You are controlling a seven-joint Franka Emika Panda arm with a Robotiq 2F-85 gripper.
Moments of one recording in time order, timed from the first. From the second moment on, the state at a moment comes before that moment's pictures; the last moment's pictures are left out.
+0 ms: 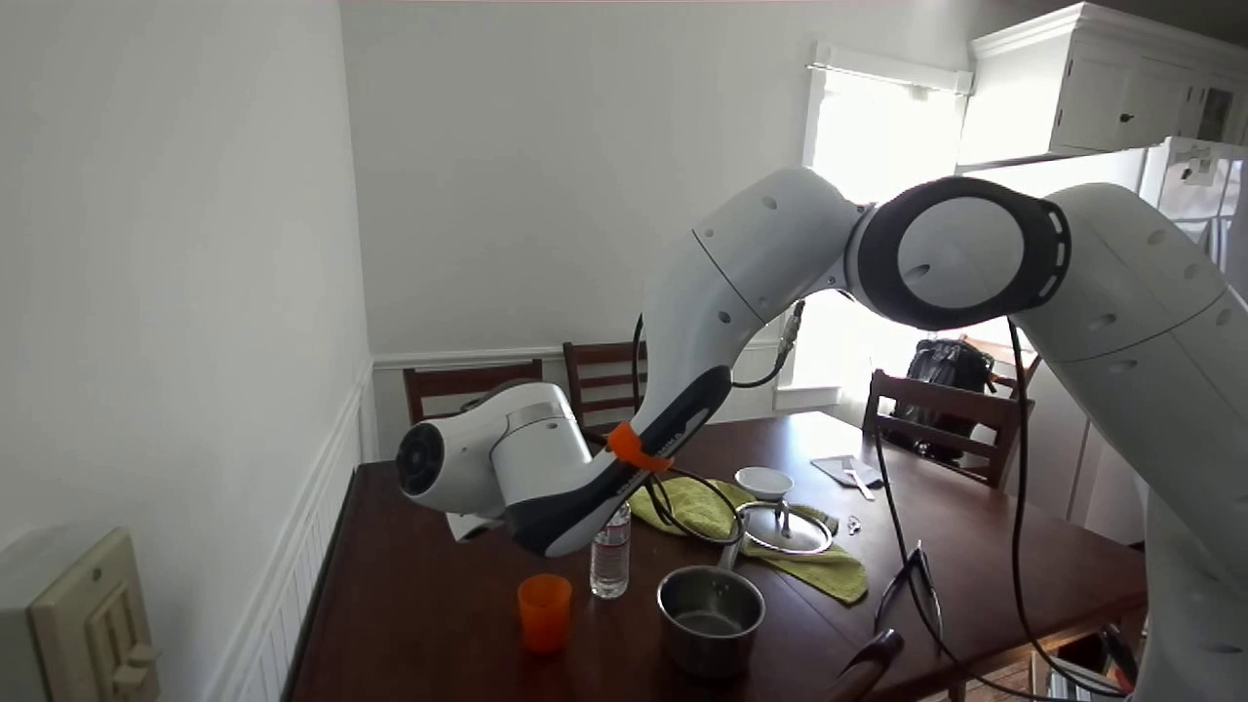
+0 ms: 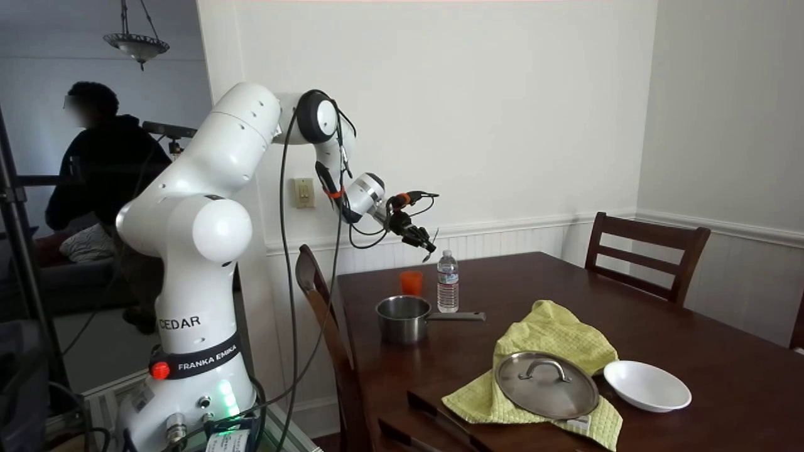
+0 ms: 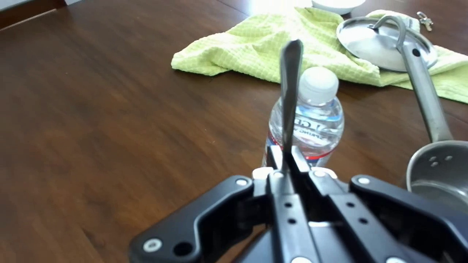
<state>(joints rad) 0.29 0.68 0.10 -1.58 -1.12 1.81 -0.85</state>
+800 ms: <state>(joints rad) 0.27 0.73 0.15 -1.56 -1.12 1.86 -0.93</state>
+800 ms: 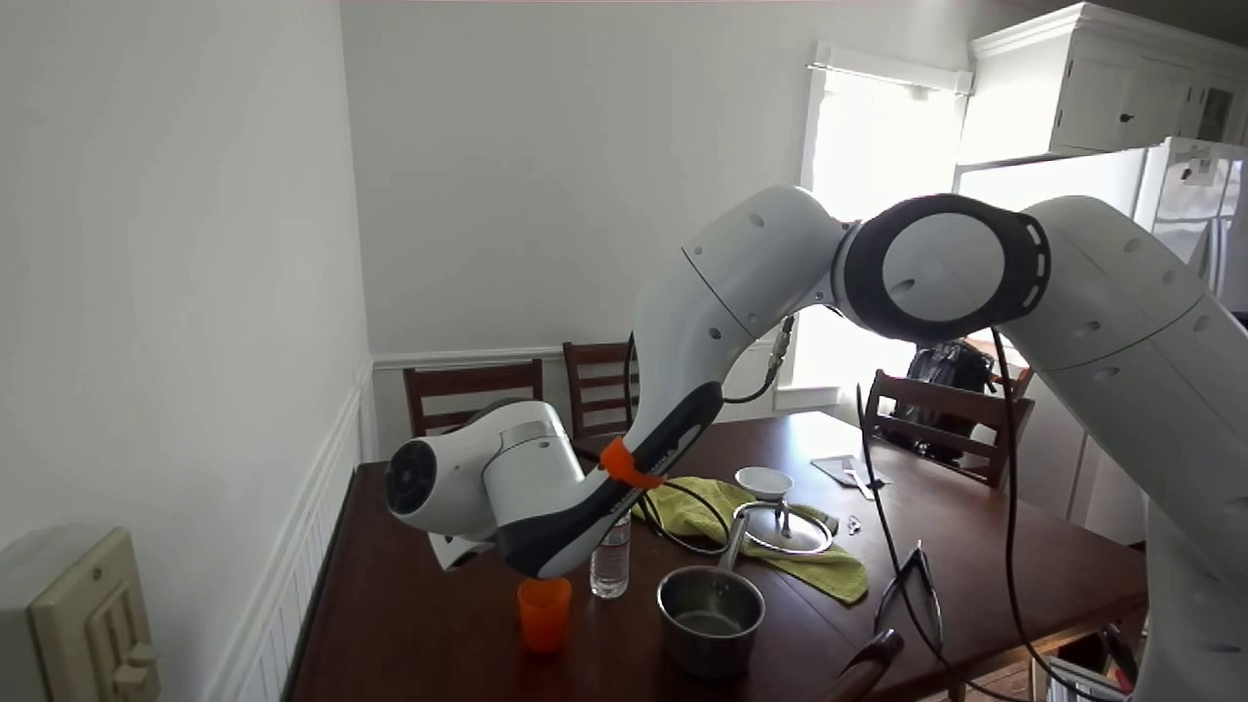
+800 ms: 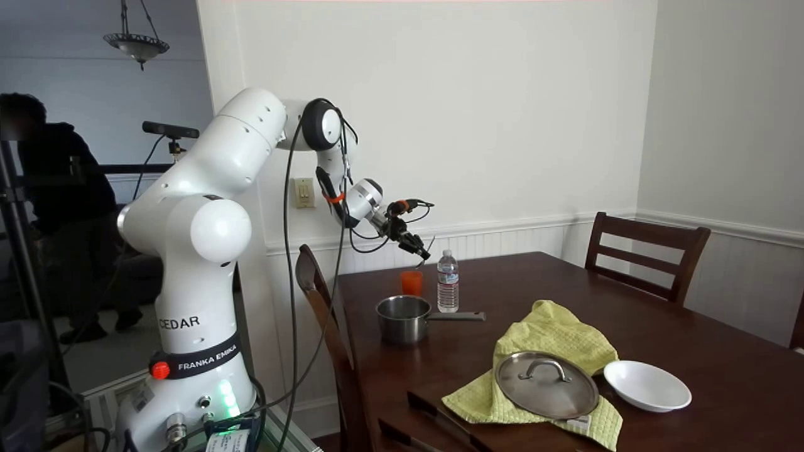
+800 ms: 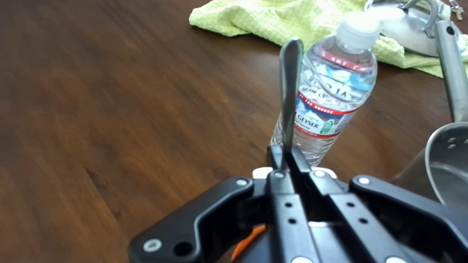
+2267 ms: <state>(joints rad) 0.28 0.79 0.18 -1.50 -1.11 1.84 -1.13</state>
